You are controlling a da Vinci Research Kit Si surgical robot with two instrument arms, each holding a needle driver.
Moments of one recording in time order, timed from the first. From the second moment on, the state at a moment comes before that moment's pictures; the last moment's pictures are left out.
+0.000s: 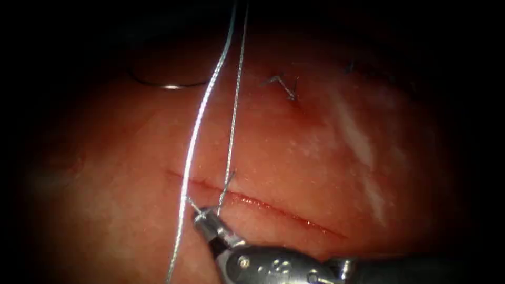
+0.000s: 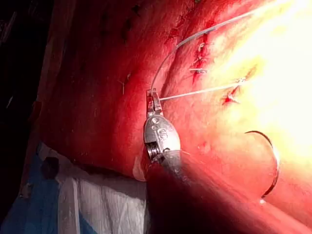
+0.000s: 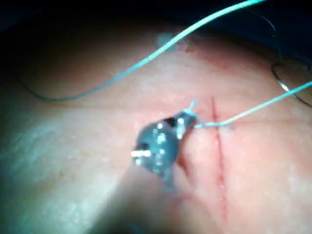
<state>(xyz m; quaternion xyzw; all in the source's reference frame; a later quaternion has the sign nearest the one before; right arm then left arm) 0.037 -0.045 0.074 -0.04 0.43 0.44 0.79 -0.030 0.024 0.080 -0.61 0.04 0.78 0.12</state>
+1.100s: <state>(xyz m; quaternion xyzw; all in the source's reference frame) 0.037 -0.048 0.071 -0.03 0.44 0.42 0.79 -0.034 0.027 0.085 -0.60 0.05 0.79 0.13</state>
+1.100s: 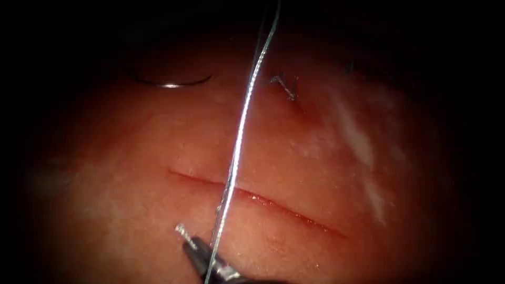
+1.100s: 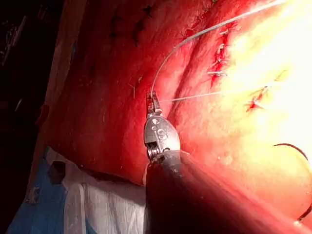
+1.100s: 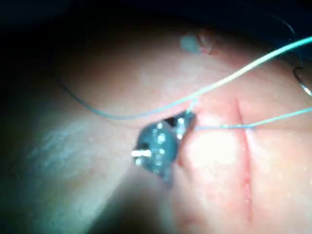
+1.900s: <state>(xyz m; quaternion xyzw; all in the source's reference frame) 0.037 -0.050 0.071 -0.02 0.44 0.40 0.80 -0.033 0.028 0.084 -0.60 0.05 0.79 0.13</state>
